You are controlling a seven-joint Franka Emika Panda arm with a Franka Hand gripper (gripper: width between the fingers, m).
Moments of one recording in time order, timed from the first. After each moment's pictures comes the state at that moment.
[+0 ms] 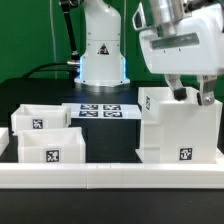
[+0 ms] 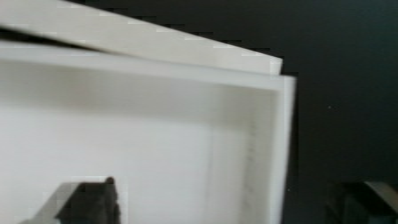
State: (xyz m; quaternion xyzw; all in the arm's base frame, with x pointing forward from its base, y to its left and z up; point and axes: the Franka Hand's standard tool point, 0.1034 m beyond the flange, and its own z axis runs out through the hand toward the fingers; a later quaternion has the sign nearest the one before) arm 0.613 0.095 0.127 -0.82 0.56 0.03 0.14
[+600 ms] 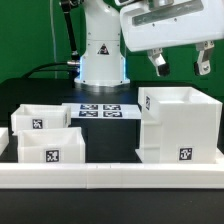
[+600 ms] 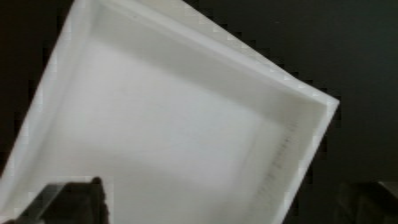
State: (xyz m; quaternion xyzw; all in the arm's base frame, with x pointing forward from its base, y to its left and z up) arm 0.595 0.089 0.152 -0.88 0.46 0.02 0.13
